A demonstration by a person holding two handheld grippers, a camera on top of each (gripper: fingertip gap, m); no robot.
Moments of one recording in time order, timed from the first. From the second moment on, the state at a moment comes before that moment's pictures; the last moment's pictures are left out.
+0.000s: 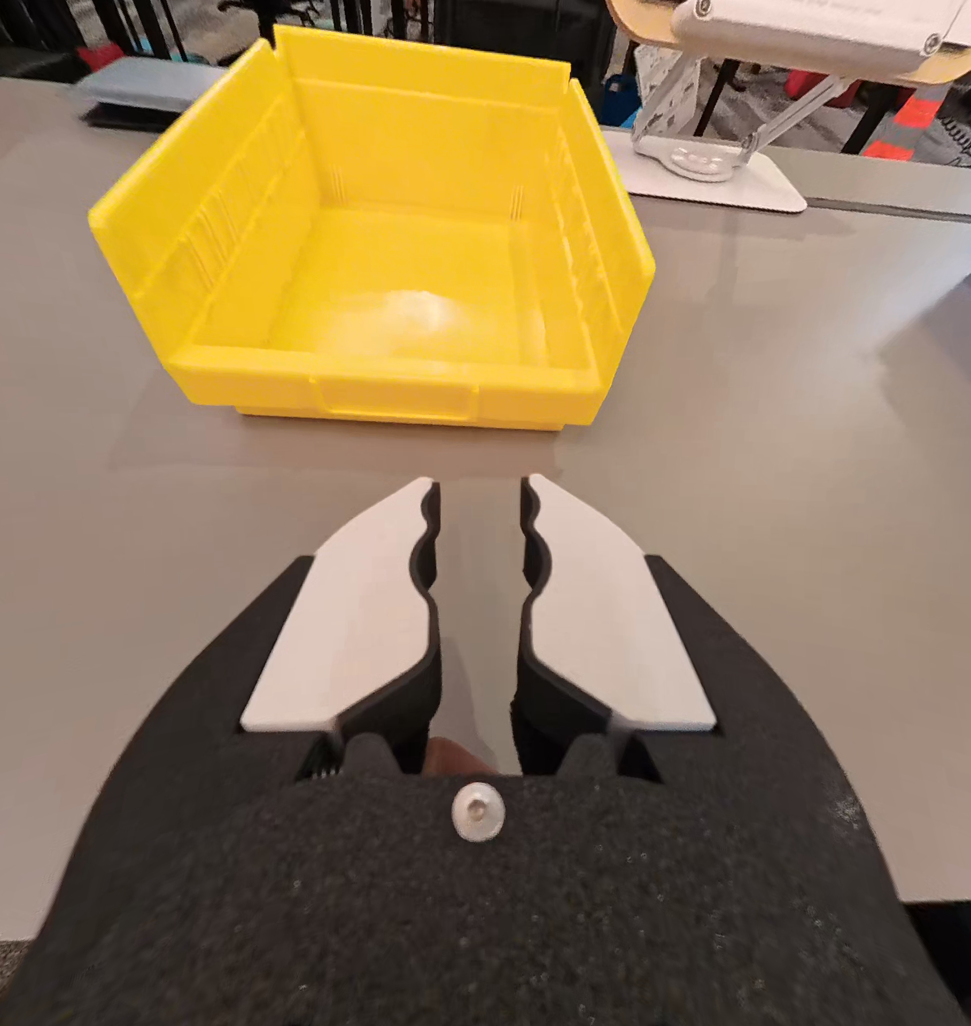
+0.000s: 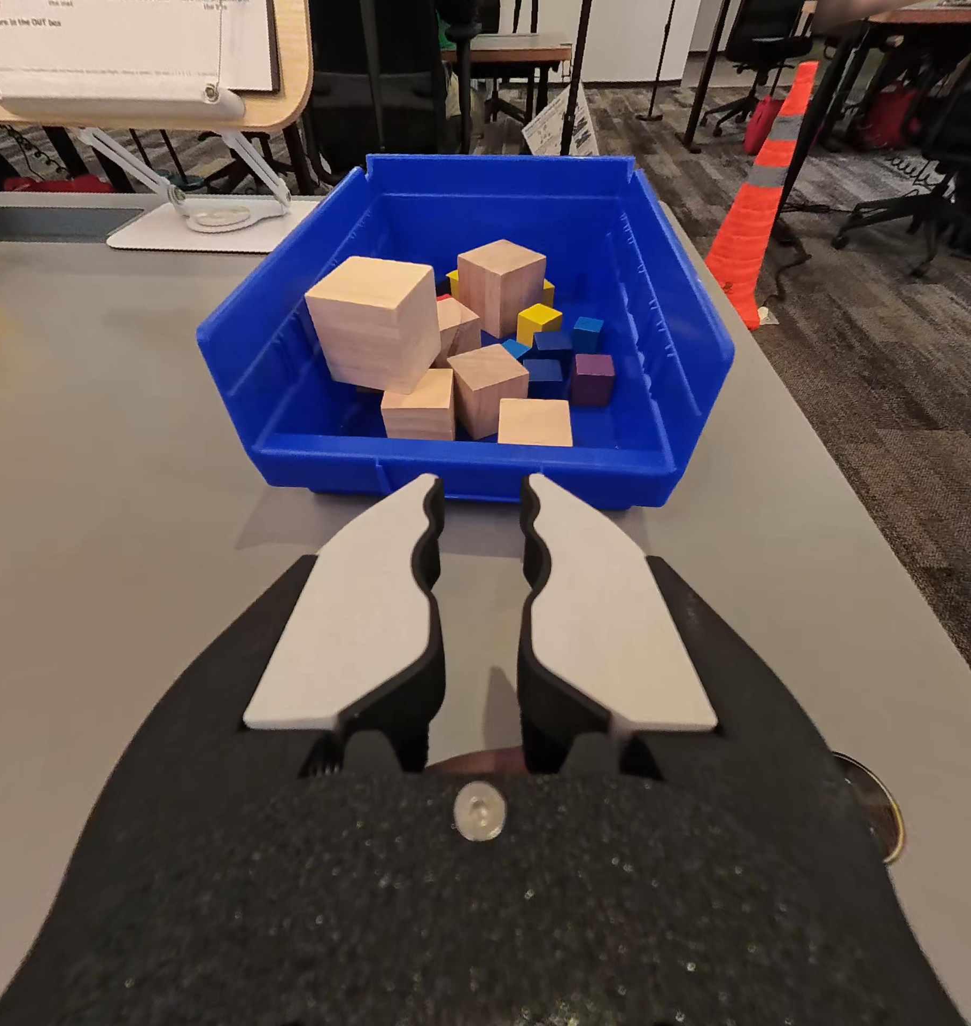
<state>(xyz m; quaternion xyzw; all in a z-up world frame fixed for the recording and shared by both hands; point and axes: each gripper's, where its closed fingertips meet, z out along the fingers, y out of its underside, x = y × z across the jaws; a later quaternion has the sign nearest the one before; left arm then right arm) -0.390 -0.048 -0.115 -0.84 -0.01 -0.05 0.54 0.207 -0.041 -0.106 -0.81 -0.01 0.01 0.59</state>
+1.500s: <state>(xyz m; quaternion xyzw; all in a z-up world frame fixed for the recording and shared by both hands) 0.107 0.064 -0.131 -0.84 0.14 -0.15 0.50 0.291 0.055 -0.124 -0.80 0.13 0.13 0.57</state>
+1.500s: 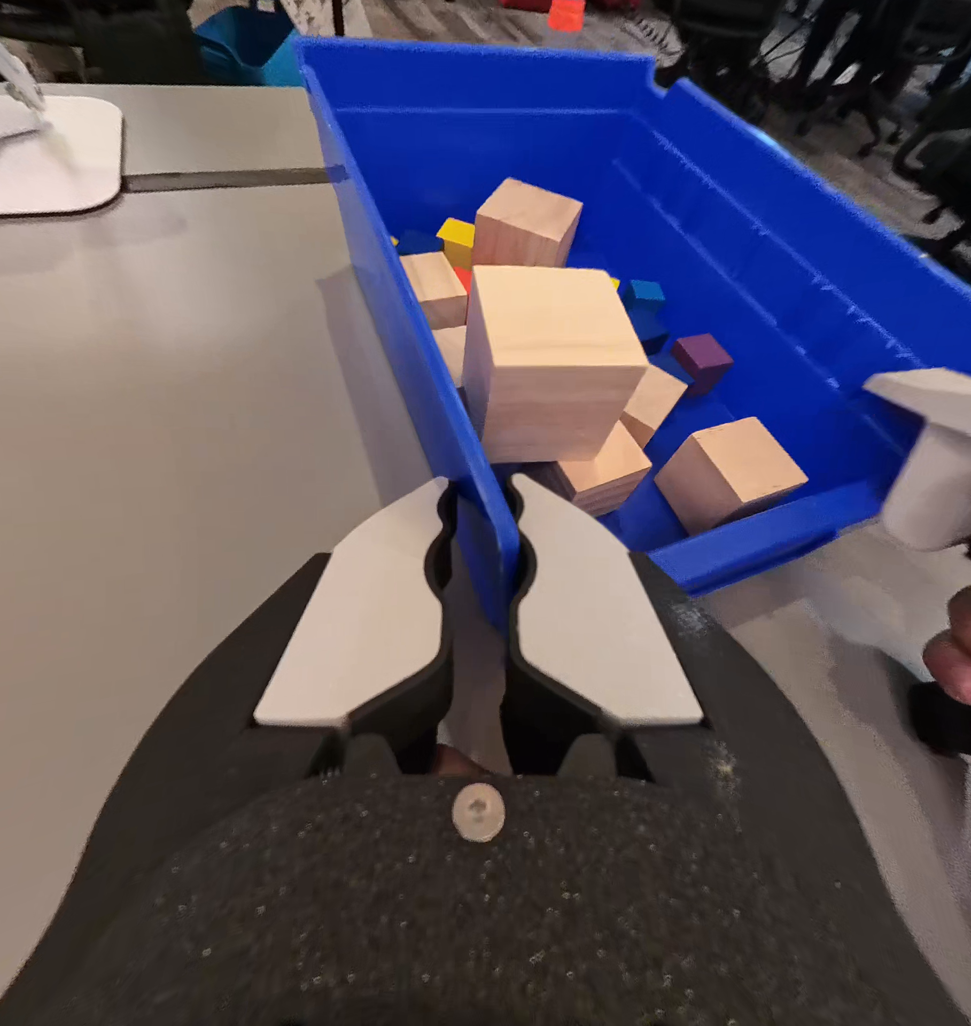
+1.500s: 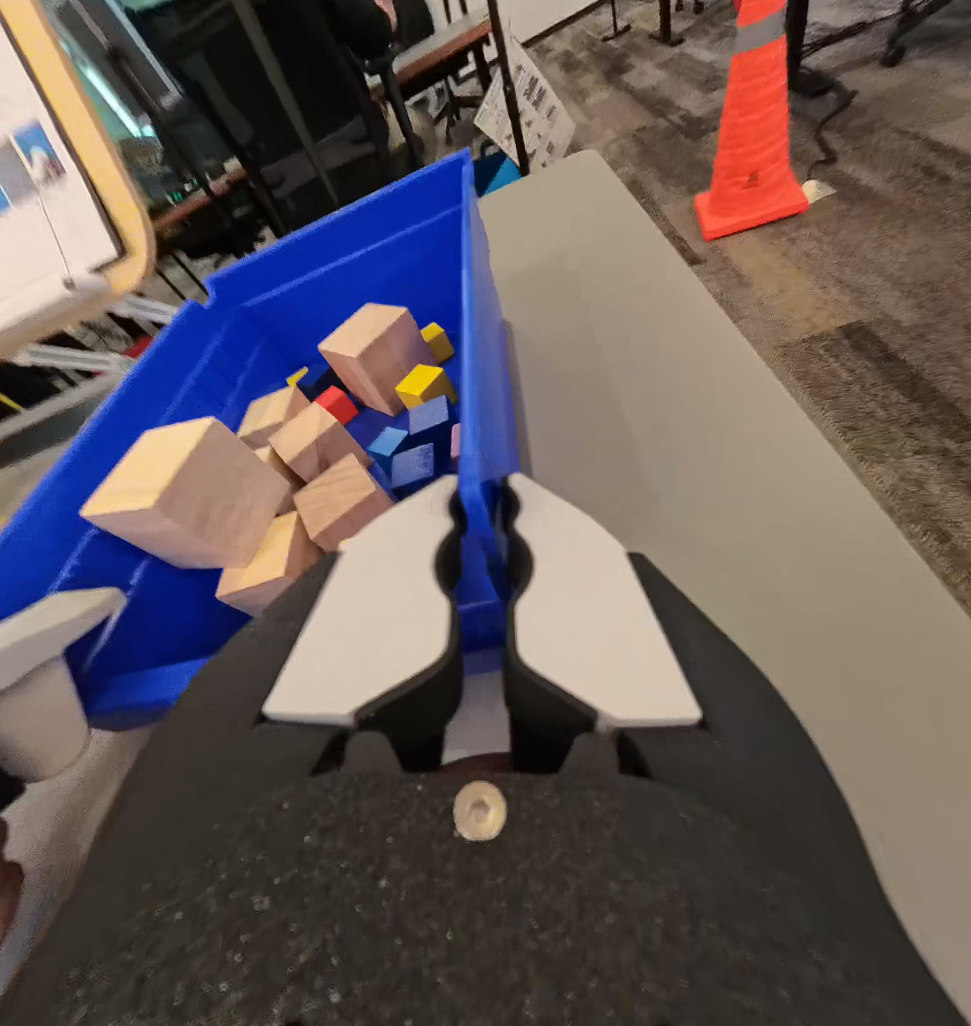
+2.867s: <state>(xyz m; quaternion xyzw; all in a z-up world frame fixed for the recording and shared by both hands) -0.443 -0.023 -0.096 -0.85 -0.02 -0.08 0.51 -0.085 -0.022 -0.061 -0.77 -0.20 0.20 0.58</state>
